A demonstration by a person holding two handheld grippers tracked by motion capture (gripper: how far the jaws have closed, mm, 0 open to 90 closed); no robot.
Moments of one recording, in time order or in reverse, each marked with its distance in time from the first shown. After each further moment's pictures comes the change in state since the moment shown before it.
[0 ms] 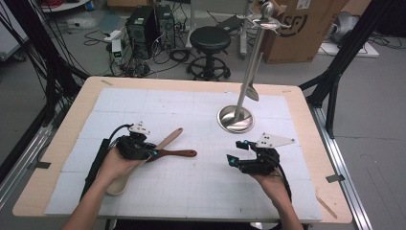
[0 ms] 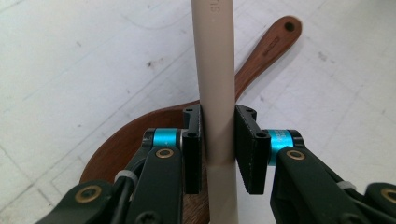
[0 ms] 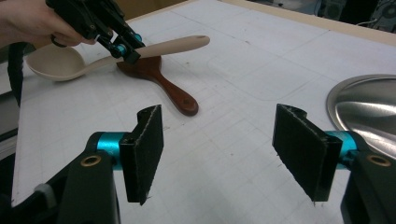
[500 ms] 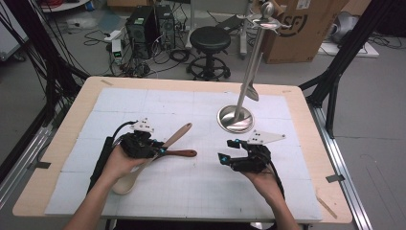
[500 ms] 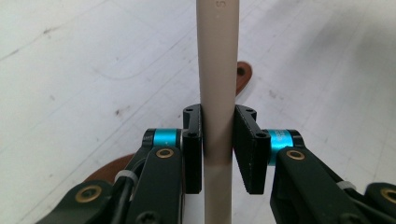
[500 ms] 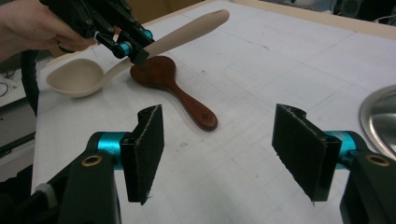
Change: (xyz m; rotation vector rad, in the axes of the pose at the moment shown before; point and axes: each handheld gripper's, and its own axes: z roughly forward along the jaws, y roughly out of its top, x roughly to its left) left arm -0.019 0.021 -0.008 -0.088 -0.066 0.045; right arm 0.010 0.013 0.020 0.000 0.047 0.026
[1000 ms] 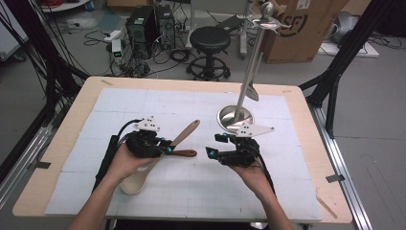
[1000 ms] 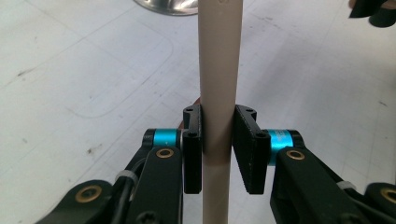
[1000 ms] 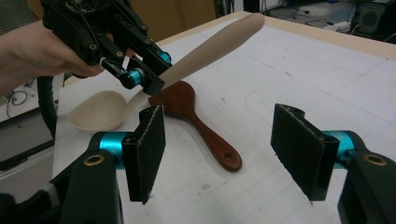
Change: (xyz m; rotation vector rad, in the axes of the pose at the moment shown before) left arm -0.019 0.019 -0.003 -0.060 -0.052 0.038; right arm 0.014 0.027 0.023 -0.033 0.052 -0.003
